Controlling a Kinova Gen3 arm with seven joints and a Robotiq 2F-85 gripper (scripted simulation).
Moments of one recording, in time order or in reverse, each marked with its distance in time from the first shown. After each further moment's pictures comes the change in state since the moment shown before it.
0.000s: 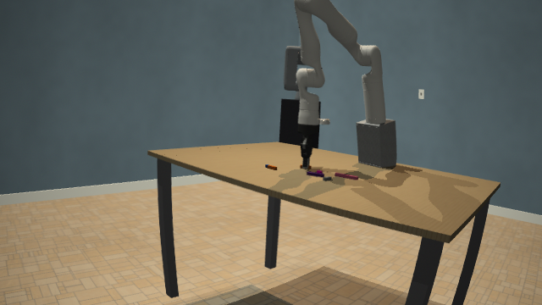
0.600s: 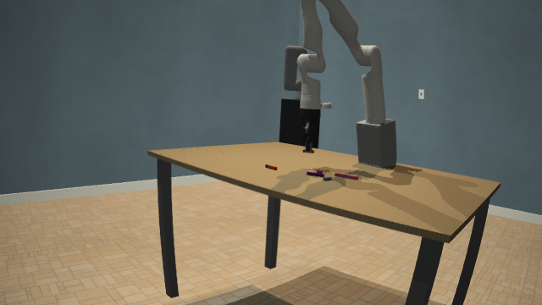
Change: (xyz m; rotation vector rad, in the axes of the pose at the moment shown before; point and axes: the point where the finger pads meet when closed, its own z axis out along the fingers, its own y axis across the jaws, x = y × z) arm 0.005 -0.009 -0.056 0.023 0.009 -0.005
